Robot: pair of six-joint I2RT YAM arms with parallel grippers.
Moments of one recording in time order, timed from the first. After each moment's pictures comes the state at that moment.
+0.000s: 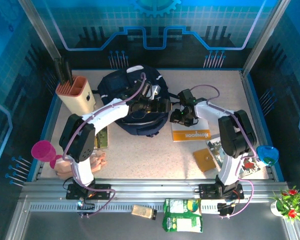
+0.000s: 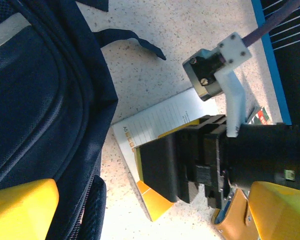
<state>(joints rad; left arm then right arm) -0.54 1.84 1.42 -0.38 0.39 -0.54 0.37 1.85 1.20 -0.60 -0.16 0.59</state>
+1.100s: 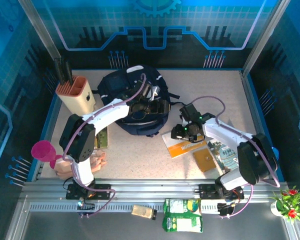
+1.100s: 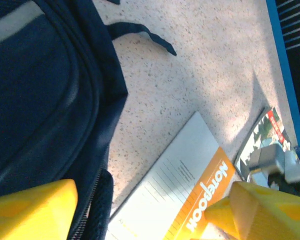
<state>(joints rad) -0.56 1.84 1.42 -0.41 0.36 -0.55 0.48 1.46 0.88 -0.66 -0.18 0.62</state>
